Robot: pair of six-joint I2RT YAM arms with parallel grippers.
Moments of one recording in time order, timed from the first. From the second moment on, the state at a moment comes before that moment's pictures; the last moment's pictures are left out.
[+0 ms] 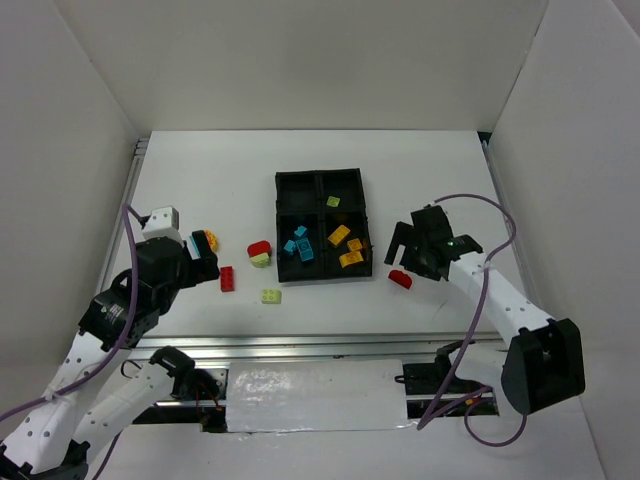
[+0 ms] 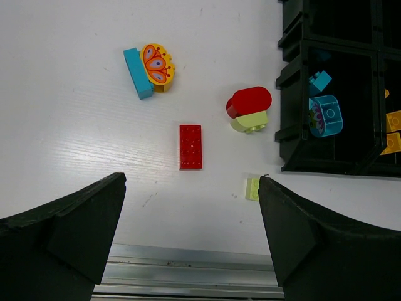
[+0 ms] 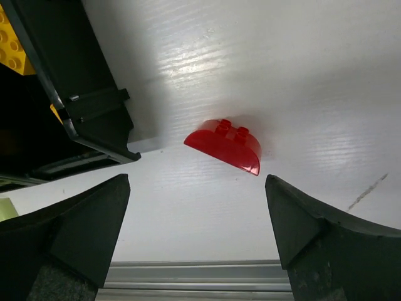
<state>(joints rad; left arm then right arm) -0.47 0.64 0.90 -0.85 -0.43 -0.50 0.28 1.17 0.78 -0.62 0.09 0.62</state>
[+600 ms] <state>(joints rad) -0.47 0.64 0.90 -0.85 -0.41 -0.50 0.28 1.40 0.84 -0.59 0.06 0.44</state>
